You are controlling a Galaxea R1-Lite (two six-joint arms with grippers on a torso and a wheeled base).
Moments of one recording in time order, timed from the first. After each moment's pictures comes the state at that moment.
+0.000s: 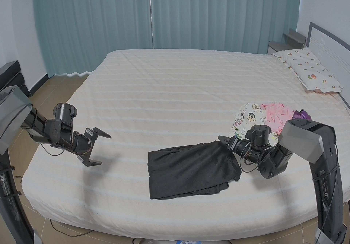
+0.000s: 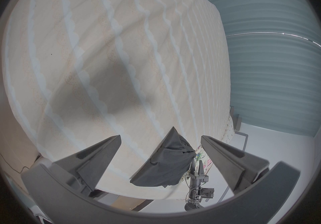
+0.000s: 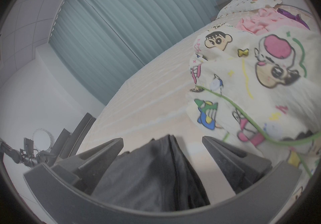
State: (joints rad) left arm 0.05 2.14 -1.11 -0.12 -0.50 -1.10; right arm 0.25 2.57 -1.09 -1.11 0.12 0.62
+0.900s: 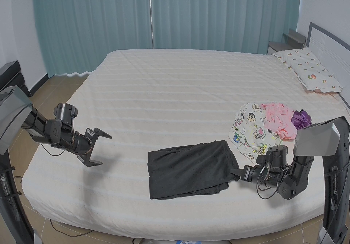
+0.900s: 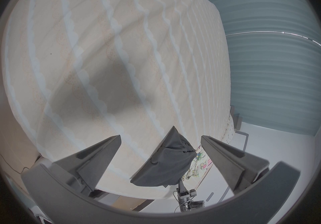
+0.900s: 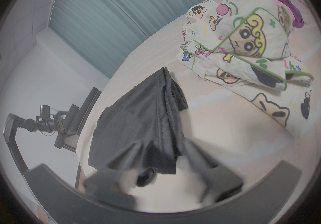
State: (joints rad) left arm 0.04 2.14 -1.11 -0.12 -0.50 -1.09; right arm 0.23 2.44 -0.57 -1.28 0.30 0.50
